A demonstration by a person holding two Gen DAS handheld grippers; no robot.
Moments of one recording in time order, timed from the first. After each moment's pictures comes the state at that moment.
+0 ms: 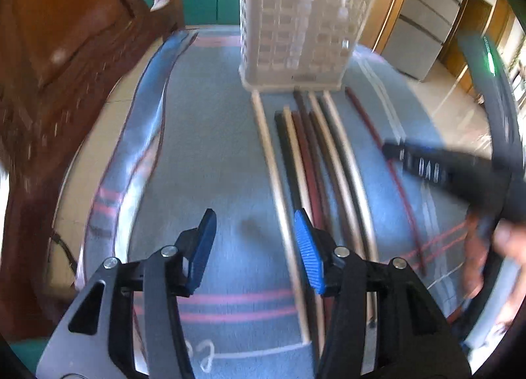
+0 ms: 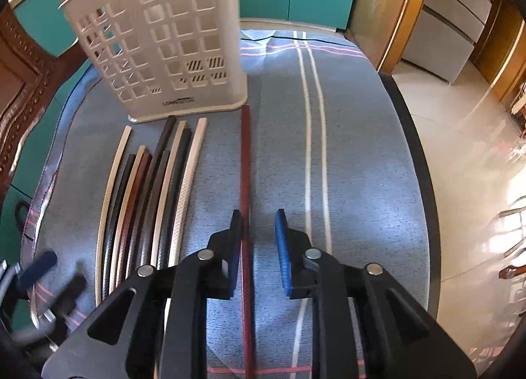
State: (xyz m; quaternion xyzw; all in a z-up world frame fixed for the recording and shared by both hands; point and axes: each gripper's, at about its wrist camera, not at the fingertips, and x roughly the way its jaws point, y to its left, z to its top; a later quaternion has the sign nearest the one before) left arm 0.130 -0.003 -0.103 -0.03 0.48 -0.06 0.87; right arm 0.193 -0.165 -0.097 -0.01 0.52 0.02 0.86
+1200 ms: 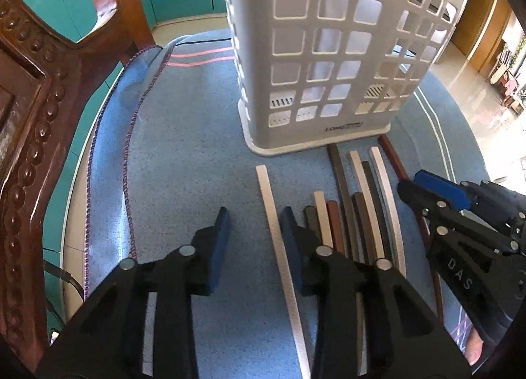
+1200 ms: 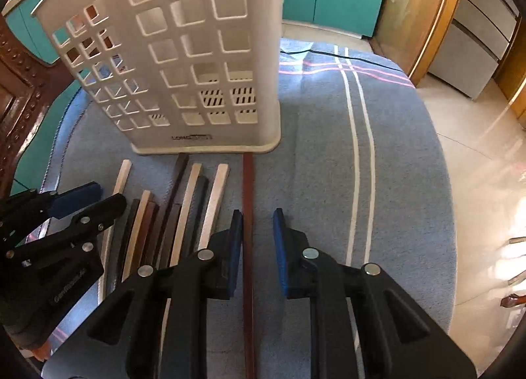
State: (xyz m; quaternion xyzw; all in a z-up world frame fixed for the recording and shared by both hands) left arm 0.270 -0.022 -0.125 0.02 0.52 -0.04 0.85; right arm 0.241 -0.132 -0.109 -0.03 0.52 0.06 0.85
